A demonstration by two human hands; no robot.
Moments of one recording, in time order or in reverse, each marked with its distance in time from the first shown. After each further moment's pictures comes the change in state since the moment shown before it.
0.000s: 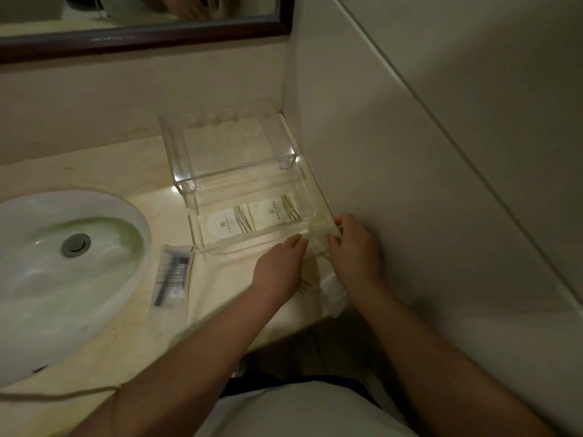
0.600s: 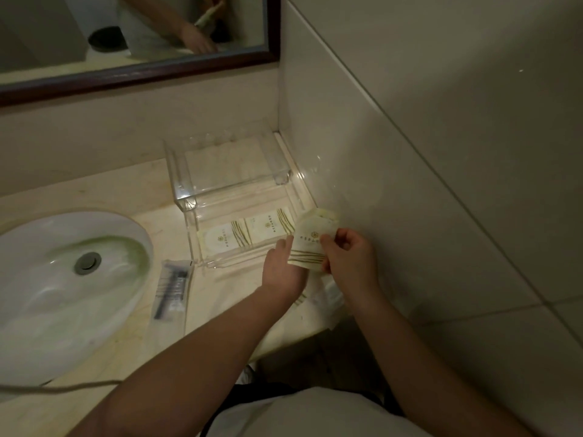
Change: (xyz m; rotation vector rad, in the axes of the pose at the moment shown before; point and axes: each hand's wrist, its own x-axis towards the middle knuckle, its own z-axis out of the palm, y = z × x) left_hand 0.022 0.026 -0.002 -0.195 0.191 -0.130; right_hand -0.011 -0.012 -0.028 0.921 -0.087 0.395
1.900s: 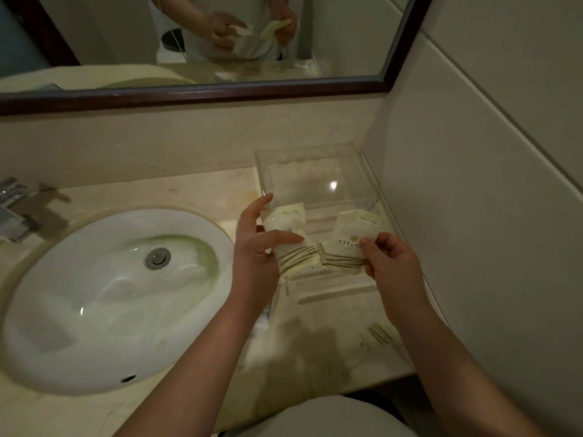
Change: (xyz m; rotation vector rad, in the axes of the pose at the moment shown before) left_hand -0.015 -0.139 -0.172 -0.674 0.546 0.207; right_hand -0.011 -0.042 0.115 0.099 -0.175 -0.181
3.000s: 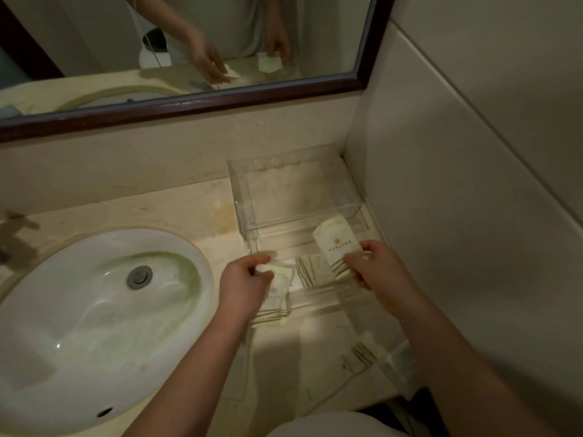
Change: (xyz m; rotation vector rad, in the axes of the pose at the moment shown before) left_hand 0.011 -0.028 0.041 0.274 -0.121 -0.776; right_hand 0.075 0.025 -0.036 -0.276 -0.128 0.303
